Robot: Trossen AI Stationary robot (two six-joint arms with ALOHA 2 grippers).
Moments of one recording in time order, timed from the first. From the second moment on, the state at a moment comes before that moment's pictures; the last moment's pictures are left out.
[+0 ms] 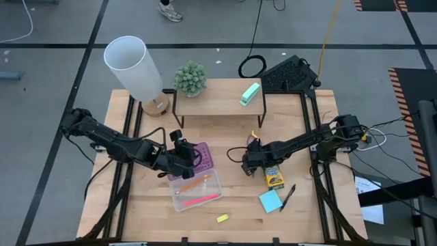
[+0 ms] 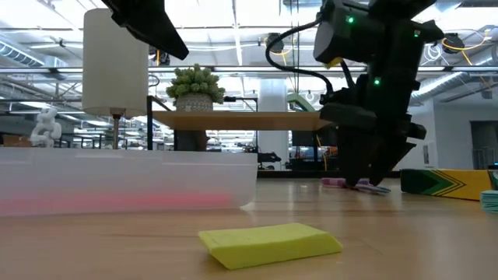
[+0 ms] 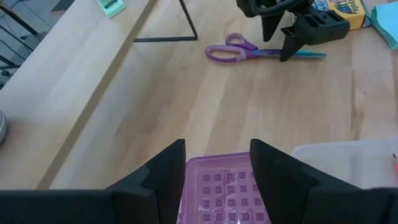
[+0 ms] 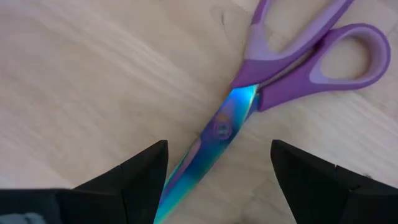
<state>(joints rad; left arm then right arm) -0.37 1.36 1.02 -0.54 -0.67 -0.30 0.18 1.68 0.89 -0.63 0.25 1.10</state>
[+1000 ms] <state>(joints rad) -0.37 1.36 1.02 -0.52 -0.67 -0.28 0.18 1.68 0.82 -0.54 0.26 1.03</state>
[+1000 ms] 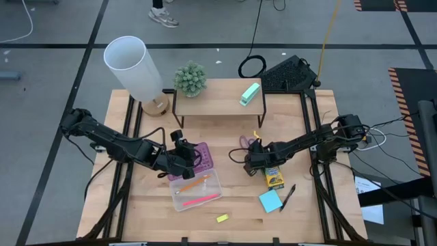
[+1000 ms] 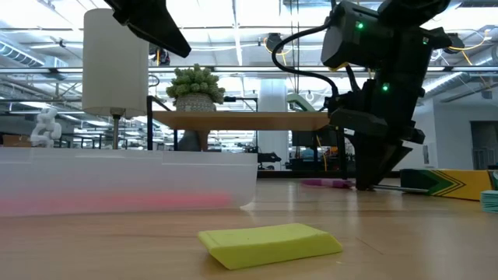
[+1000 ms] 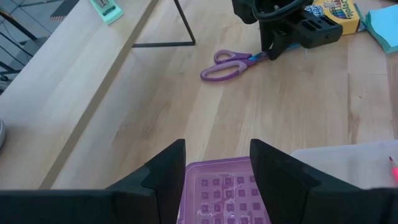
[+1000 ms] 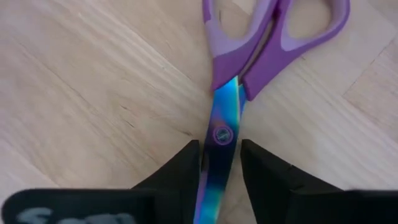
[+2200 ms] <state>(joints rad) -0.37 1.36 1.02 -0.52 -0.67 -0.28 0.18 1.63 0.82 -0.40 0.26 0.74</state>
